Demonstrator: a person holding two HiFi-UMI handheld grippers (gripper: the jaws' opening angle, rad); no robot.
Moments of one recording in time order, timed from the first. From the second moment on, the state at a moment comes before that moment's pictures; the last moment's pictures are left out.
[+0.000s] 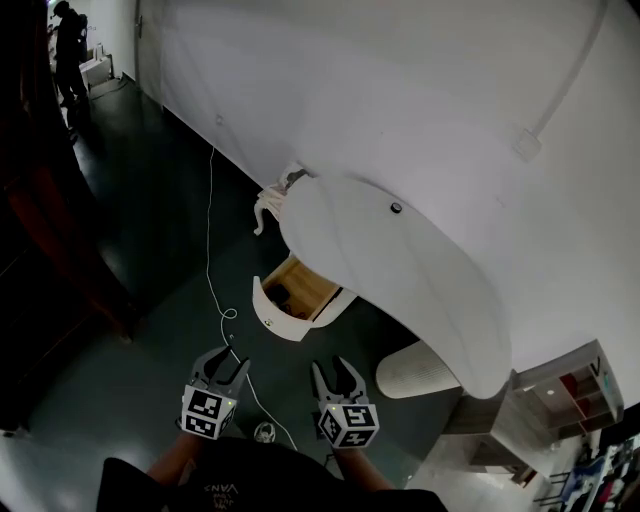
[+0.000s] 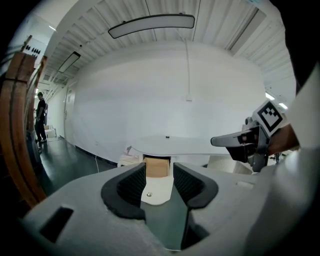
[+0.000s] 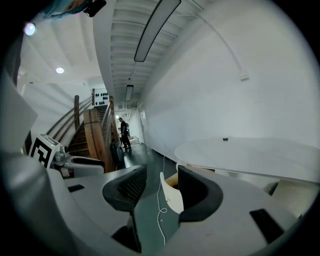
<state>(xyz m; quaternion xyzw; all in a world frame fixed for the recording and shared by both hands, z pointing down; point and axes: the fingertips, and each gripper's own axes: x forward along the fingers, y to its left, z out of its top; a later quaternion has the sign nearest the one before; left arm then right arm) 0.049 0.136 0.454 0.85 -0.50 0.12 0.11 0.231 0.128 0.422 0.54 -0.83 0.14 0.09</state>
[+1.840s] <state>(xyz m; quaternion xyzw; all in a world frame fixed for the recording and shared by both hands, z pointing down) 0.066 -0.092 0.646 0.91 -0.31 0.23 0.15 0.200 -0.018 0.498 0.63 -0.73 0.21 0.14</state>
